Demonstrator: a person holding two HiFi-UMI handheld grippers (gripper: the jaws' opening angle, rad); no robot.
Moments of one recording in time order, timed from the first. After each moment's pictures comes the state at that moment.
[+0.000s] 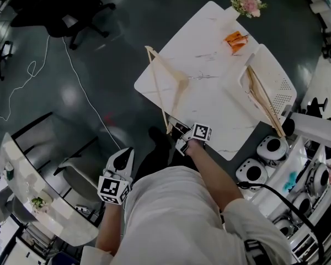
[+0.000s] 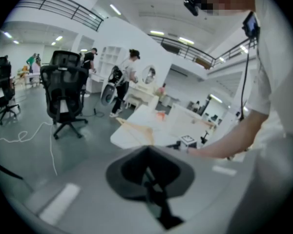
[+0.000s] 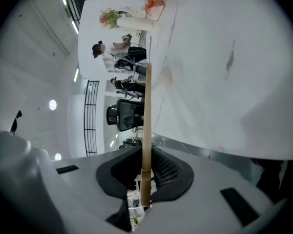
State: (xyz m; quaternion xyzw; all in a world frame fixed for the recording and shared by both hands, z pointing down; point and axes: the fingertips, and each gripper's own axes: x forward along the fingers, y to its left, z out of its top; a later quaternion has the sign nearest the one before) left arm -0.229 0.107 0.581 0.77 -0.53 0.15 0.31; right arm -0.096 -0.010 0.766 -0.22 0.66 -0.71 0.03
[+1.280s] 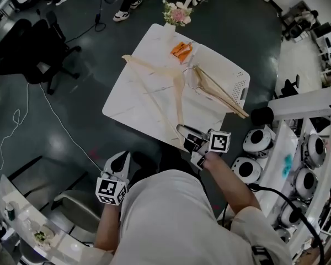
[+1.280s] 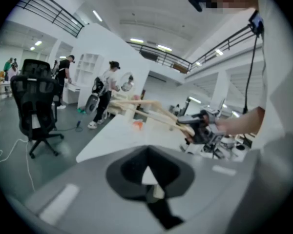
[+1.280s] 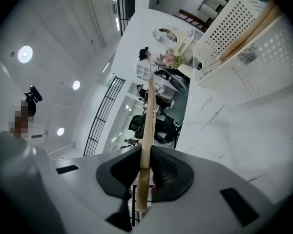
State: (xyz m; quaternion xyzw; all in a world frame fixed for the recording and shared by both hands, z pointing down) left arm -0.127 0.071 0.540 0.85 -0.46 0.12 0.24; right arm 0.057 -0.027 0.523 -0.24 0.79 -0.56 0.06
